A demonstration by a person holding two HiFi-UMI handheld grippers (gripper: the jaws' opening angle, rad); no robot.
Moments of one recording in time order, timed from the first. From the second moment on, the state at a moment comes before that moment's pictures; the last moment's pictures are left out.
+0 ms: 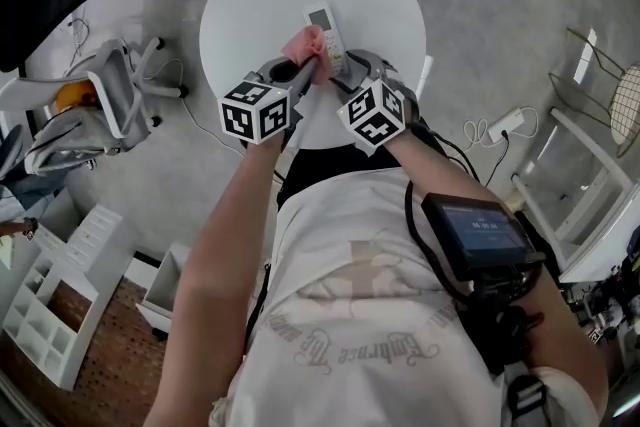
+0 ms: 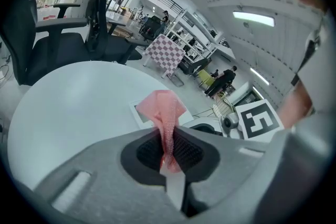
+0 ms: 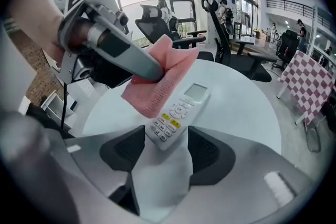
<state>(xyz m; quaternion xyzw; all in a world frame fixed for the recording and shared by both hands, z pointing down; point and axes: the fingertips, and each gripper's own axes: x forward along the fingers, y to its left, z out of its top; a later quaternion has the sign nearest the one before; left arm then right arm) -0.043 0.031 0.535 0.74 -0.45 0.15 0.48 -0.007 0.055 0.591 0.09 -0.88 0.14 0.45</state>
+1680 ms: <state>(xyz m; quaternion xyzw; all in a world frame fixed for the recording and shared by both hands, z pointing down) 0.028 -0.014 0.574 0.75 -0.30 0.27 0.53 0.007 0.016 0.607 0.05 -0.87 0.05 0.50</state>
